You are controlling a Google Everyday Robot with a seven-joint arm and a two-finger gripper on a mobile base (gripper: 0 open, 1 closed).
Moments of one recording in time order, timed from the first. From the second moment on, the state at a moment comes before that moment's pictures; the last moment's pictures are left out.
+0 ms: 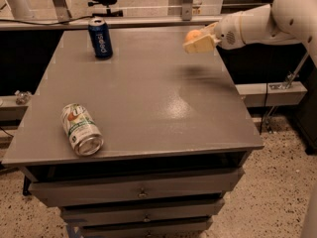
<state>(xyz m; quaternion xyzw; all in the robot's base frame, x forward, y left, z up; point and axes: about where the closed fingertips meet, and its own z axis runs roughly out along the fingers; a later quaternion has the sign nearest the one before) 0.727 -0.129 0.914 -0.43 0.73 0.23 0.47</state>
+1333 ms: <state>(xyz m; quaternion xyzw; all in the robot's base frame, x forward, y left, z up) 0.753 0.059 0.906 -0.51 0.68 0.28 0.45</state>
